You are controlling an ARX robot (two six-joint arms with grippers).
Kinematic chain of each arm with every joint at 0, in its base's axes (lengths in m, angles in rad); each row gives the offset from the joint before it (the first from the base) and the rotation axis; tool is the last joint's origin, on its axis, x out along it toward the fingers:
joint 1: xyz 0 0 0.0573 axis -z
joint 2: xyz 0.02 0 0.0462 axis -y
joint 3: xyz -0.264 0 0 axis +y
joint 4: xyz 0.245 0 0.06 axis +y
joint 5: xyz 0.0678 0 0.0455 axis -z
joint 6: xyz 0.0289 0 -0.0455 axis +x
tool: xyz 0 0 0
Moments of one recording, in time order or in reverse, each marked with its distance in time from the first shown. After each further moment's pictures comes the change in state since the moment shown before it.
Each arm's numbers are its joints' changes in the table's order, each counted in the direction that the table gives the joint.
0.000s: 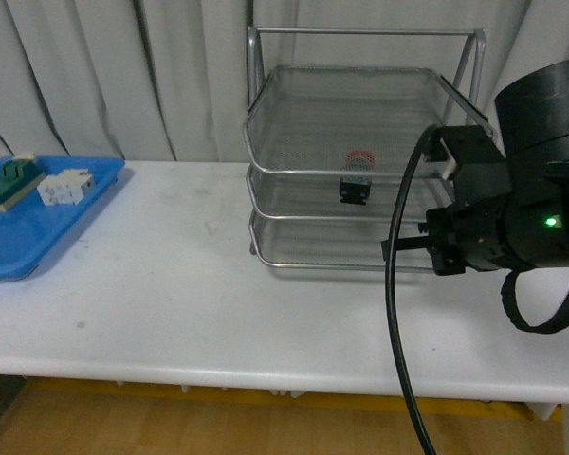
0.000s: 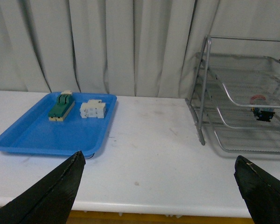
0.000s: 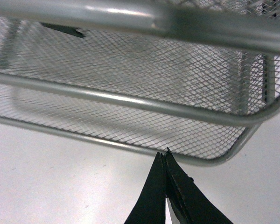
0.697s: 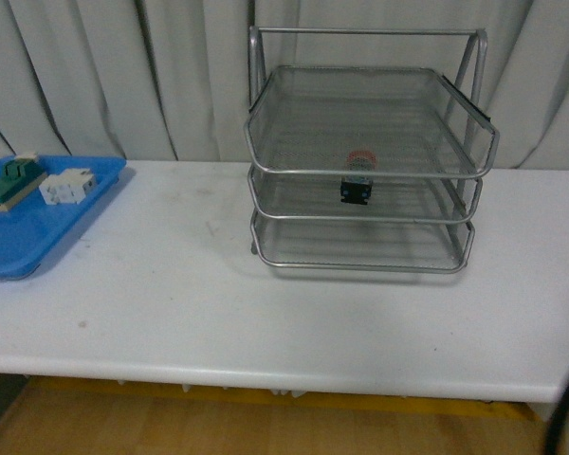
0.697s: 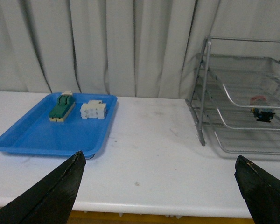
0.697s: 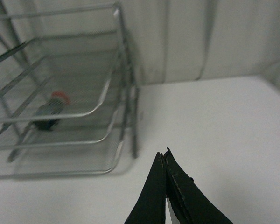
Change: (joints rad) left arm 0.000 0.000 0.000 -0.002 0.000 0.000; right arm 0.238 0.609 0.795 -0.750 -0.024 0.027
